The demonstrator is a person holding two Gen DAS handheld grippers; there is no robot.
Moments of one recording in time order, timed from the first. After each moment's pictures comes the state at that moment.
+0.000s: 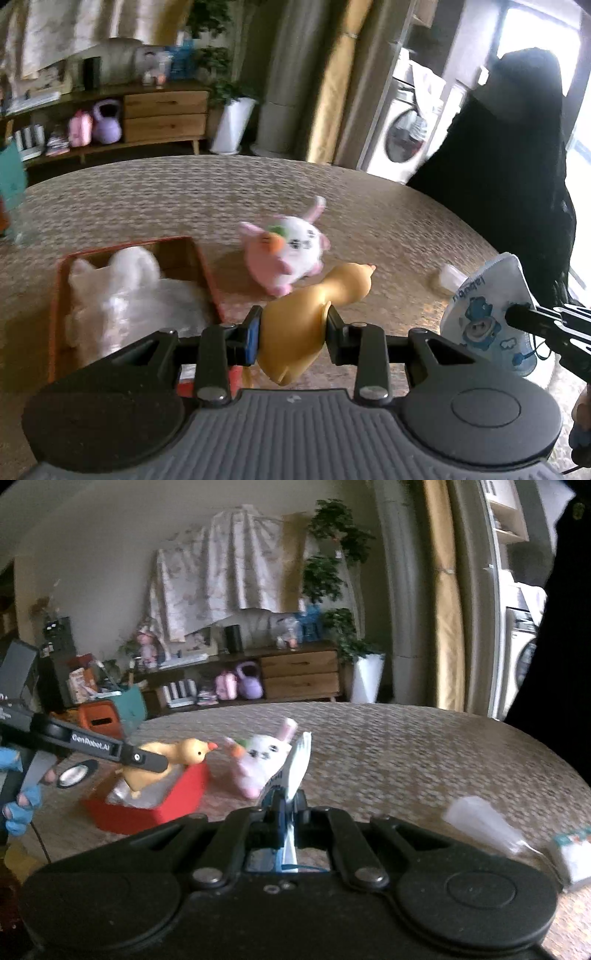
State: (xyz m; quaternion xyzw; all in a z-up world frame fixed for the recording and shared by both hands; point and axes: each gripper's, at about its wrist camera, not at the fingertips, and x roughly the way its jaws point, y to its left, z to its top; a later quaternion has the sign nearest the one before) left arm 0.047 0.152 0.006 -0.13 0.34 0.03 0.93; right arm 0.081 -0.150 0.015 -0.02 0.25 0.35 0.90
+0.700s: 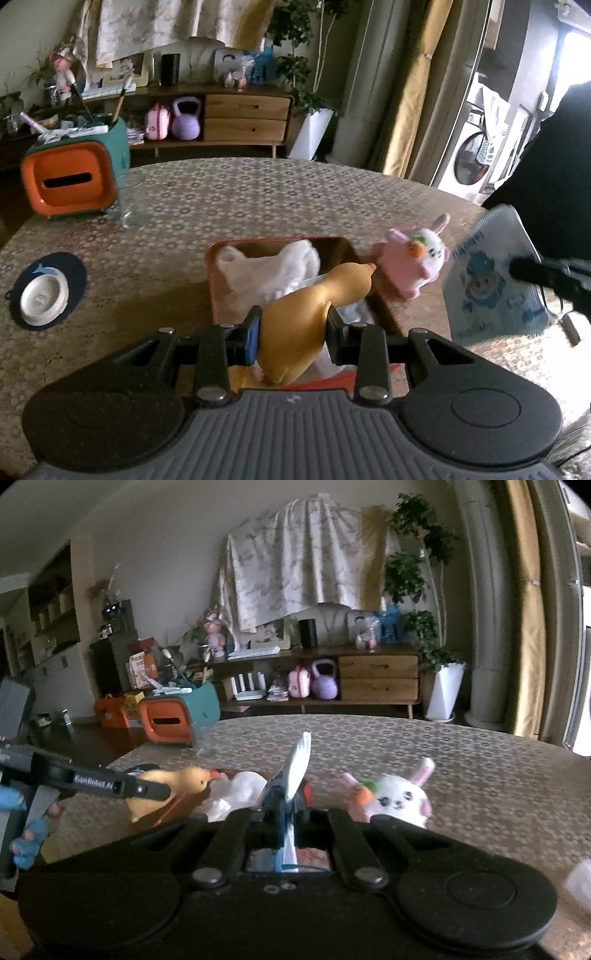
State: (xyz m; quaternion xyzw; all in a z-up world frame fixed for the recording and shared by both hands) left arm -0.010 0.261 -0.010 -0.14 0.34 0.13 0.92; right arm 0.094 -0.004 0.029 -0.04 0.25 0.44 0.86
